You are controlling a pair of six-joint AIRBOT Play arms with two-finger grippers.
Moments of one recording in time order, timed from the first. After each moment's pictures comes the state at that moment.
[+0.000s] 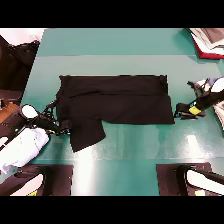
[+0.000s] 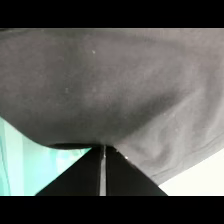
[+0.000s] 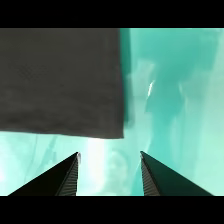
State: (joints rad) left arm -0.05 -1.07 0.57 1.06 -1.07 -1.54; right arm -0.19 -1.25 0.94 -1.35 1.37 1.53
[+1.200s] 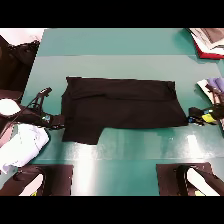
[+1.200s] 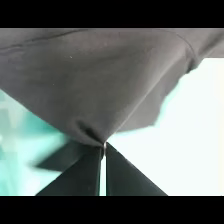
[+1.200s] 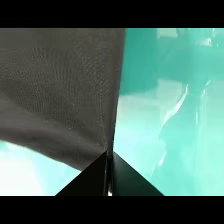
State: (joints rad) left arm -0.05 -0.84 0.72 1.06 -1.30 -1.52; right arm -0.38 -0.96 0.84 -1.26 1.45 1.46
